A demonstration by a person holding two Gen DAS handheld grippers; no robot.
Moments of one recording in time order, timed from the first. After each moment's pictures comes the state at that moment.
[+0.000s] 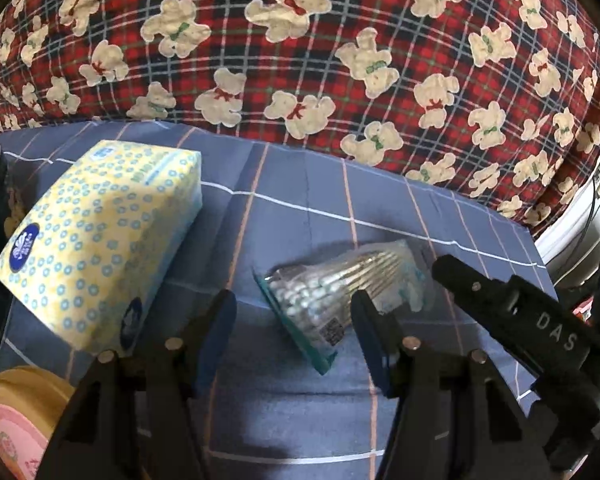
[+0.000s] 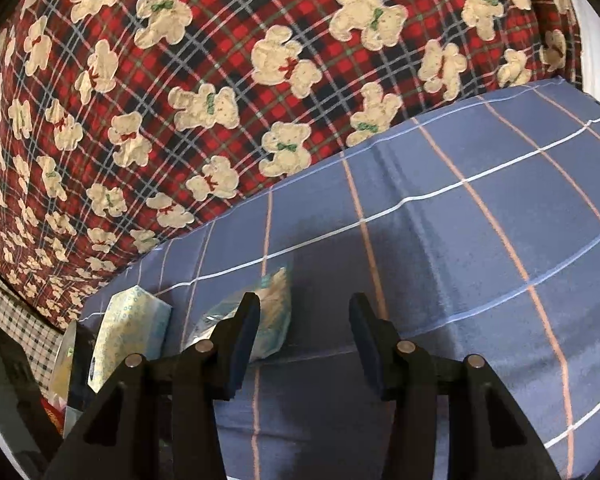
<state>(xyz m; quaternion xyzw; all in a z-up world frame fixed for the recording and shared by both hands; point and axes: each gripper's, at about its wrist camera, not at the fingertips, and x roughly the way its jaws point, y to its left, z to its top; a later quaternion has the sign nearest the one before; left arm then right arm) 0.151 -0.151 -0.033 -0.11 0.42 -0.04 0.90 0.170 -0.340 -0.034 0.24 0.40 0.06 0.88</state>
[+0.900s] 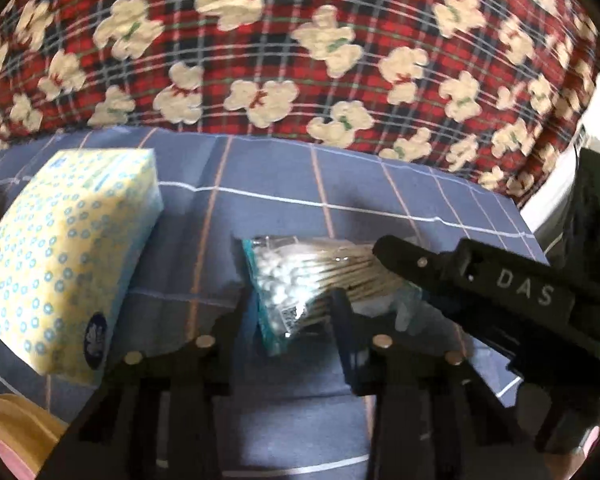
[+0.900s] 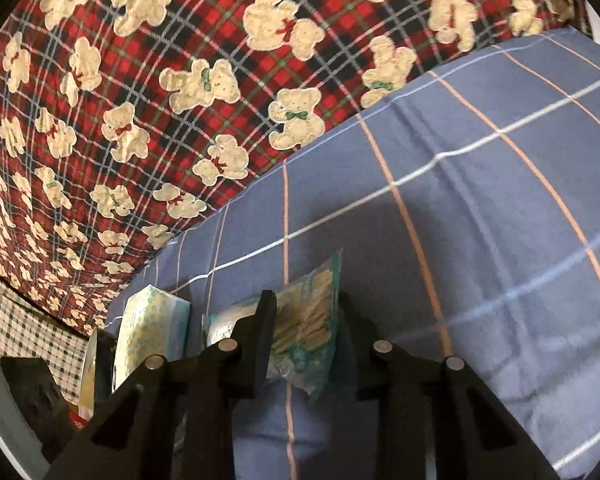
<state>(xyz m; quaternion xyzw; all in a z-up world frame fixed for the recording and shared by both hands) 0.157 -0.165 -0.040 -0.07 0.42 -0.10 0.90 0.178 -0.333 -0.053 0.30 0.42 0.08 0.85</state>
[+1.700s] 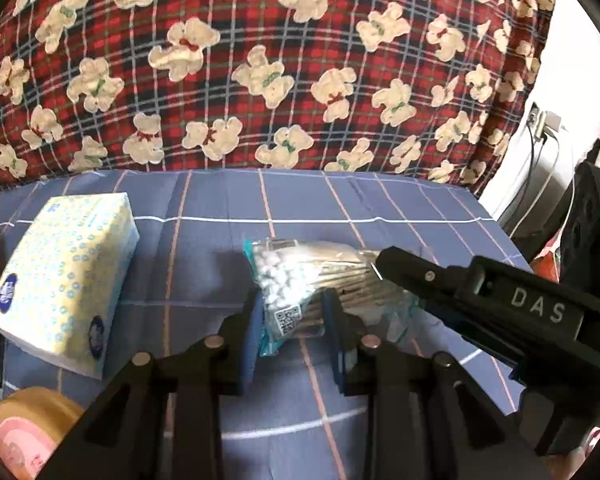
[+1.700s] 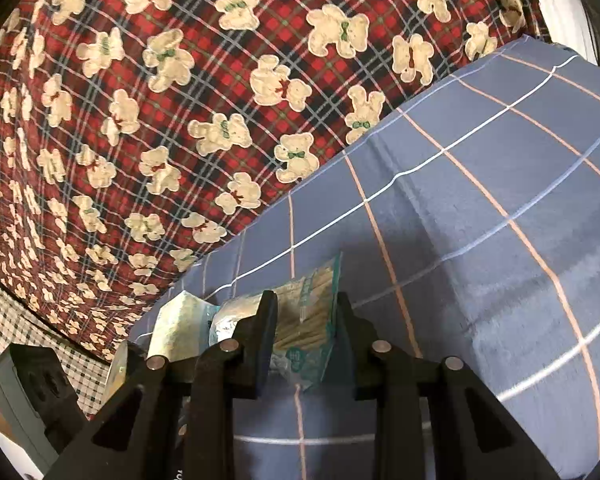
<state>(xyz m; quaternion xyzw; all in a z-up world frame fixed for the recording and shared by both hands) 0.121 -0.180 -0.009 -0.04 0.37 -0.16 0.91 0.116 -0.353 -0.023 0.33 0.36 0.07 0.87</state>
